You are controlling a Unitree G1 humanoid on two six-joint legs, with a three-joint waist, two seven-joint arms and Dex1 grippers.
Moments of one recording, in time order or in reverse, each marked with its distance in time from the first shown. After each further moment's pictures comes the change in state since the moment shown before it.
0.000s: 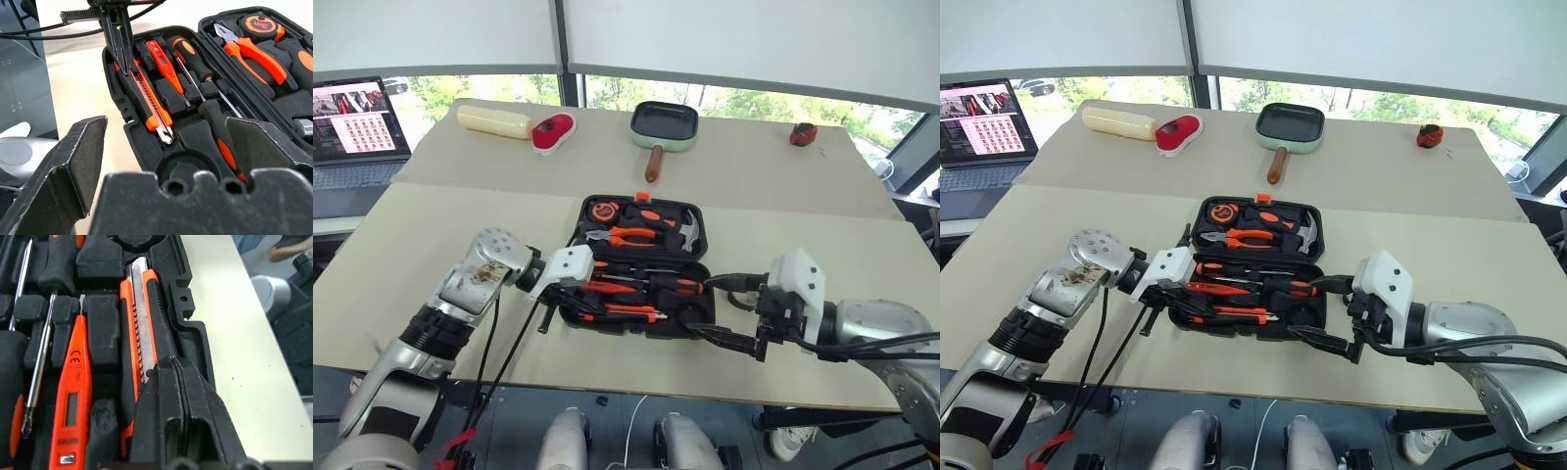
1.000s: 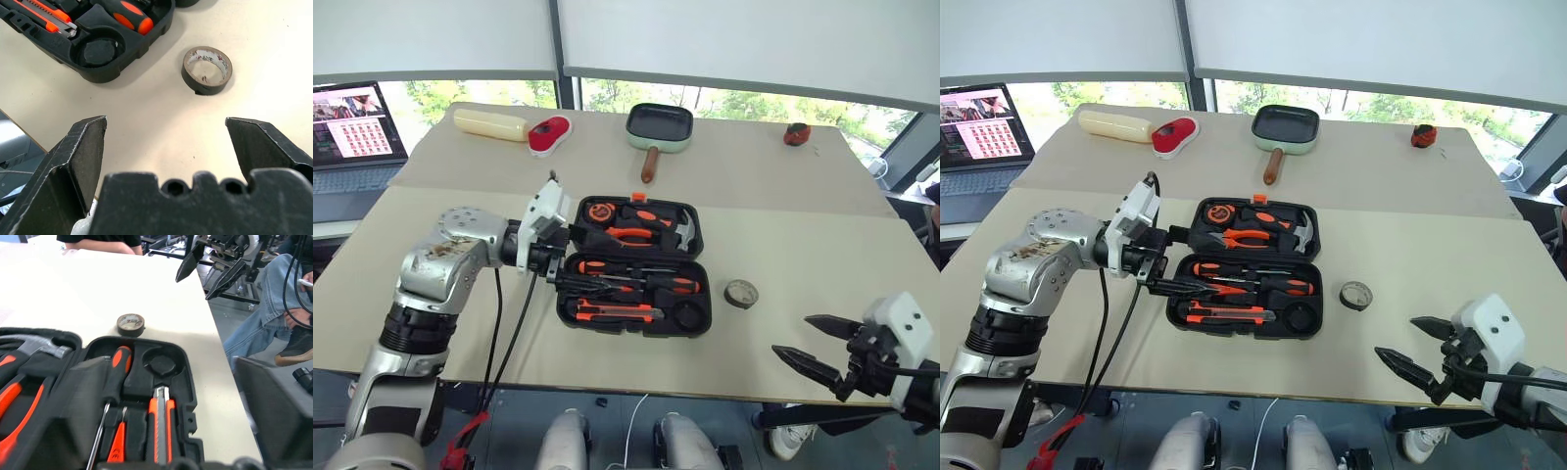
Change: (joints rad) left arm -0.004 -0.037 0.276 -0.194 -0.369 0.335 0.115; right arm 0.469 0.021 -0.457 0.012 -0.022 0.066 -0.033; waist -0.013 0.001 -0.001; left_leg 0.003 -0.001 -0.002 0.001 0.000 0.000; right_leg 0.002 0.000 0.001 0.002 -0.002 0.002
